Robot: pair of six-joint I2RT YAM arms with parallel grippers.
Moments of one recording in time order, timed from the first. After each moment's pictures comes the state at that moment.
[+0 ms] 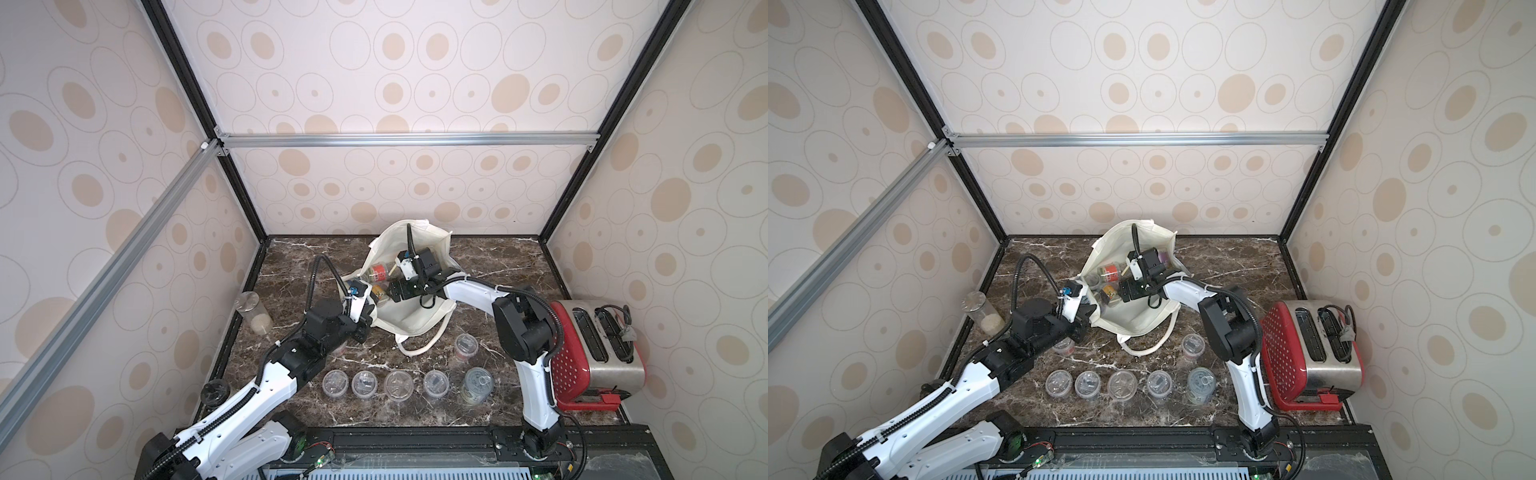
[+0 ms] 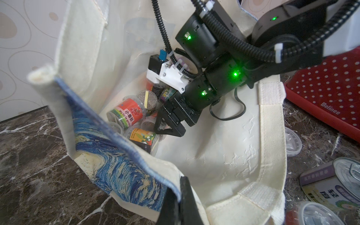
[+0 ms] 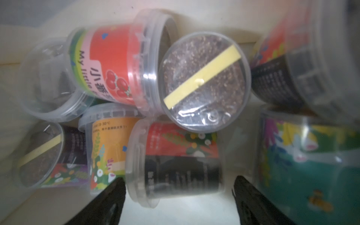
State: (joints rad) left arm -0.59 0.94 0.64 -0.08 0.04 0.00; right arm 0.58 2.16 1.60 -0.30 -0.23 0.20
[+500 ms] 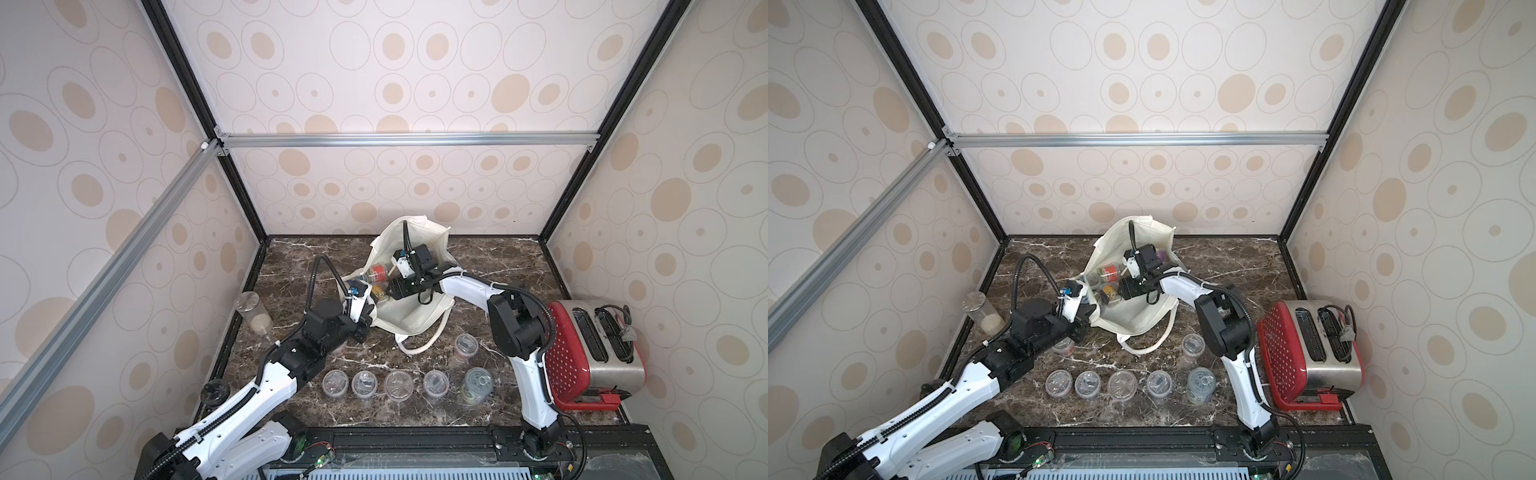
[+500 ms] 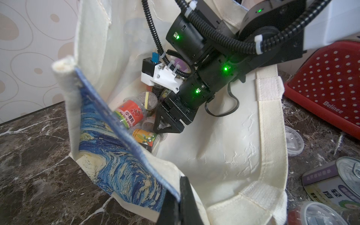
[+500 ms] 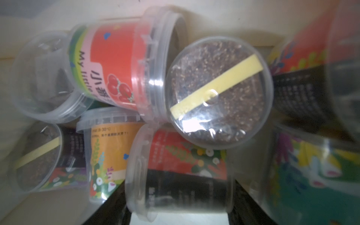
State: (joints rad) left arm -0.59 0.94 0.64 -0.08 0.03 0.01; right arm 0.57 2.21 1.70 -0.40 -0.27 0.17
